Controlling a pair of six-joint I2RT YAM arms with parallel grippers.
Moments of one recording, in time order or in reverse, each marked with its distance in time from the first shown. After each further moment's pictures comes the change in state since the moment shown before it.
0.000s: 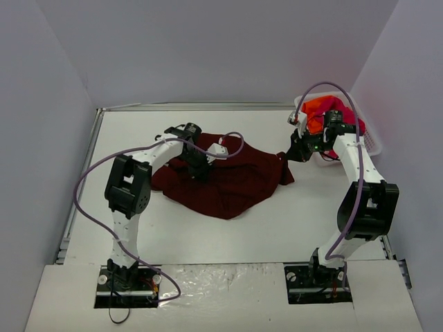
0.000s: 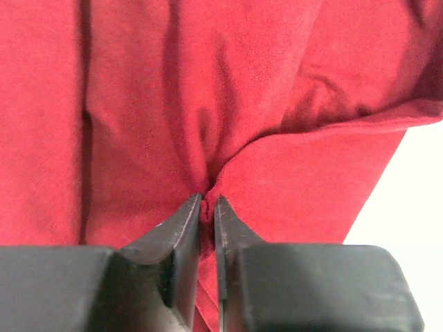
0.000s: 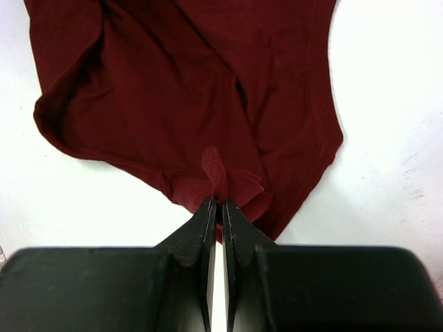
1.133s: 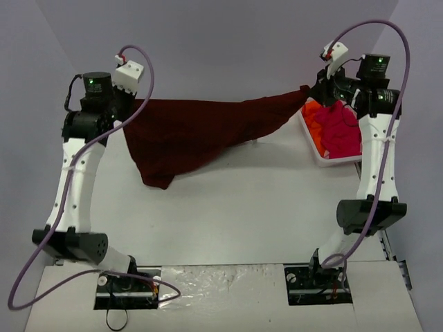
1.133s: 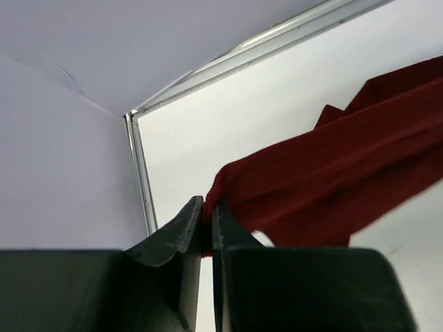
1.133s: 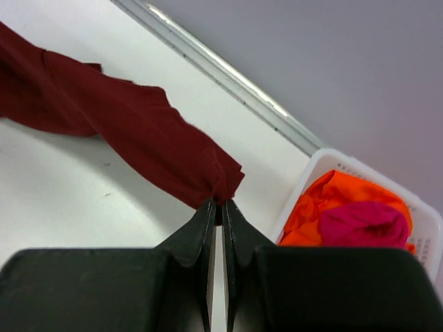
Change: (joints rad) left arm 0.331 -0.537 0.244 0.093 -0.642 -0.433; right arm -0.021 0.121 0.818 -0.066 0.170 0.293
